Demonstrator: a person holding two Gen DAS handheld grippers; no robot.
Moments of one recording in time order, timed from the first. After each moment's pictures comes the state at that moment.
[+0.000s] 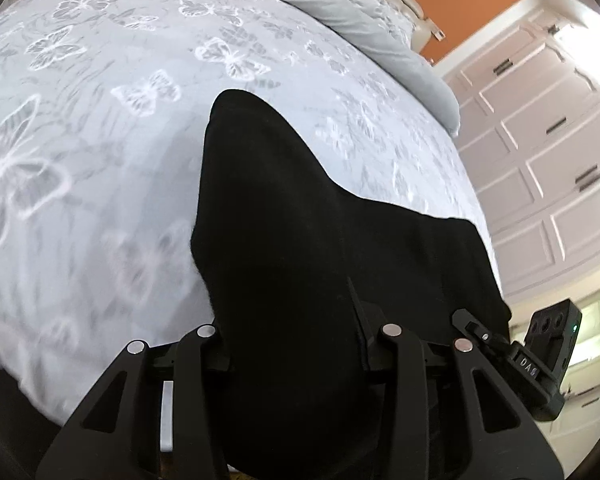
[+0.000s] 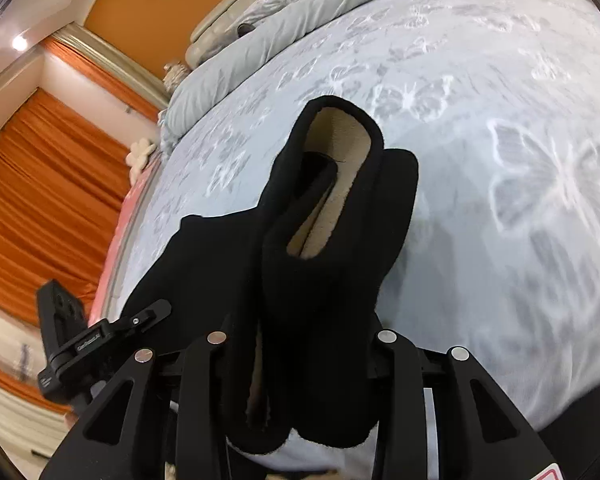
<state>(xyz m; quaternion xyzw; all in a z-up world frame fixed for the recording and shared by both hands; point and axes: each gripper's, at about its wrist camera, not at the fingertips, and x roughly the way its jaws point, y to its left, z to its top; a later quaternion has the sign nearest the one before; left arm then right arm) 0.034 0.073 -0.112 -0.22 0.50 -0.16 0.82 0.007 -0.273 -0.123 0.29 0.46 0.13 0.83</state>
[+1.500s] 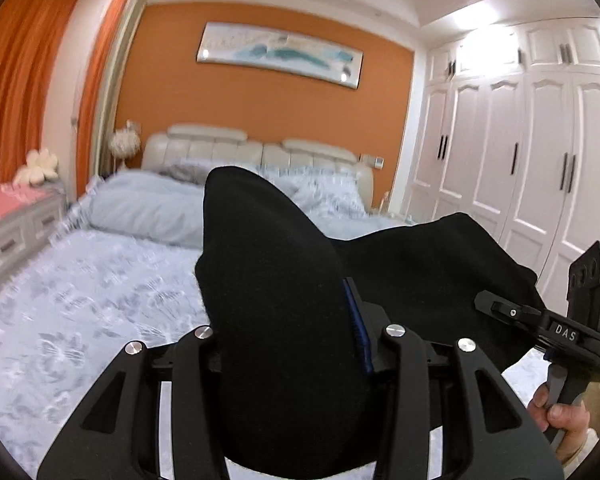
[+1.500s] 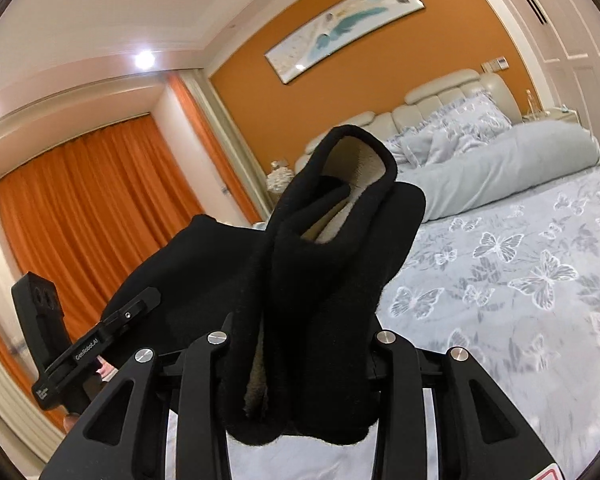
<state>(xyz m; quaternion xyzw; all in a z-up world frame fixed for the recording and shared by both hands) 0.226 0.031 0.118 -0.07 0.16 -0.15 0.97 0.221 -0.279 0.078 0.22 0.20 0.22 0.93</state>
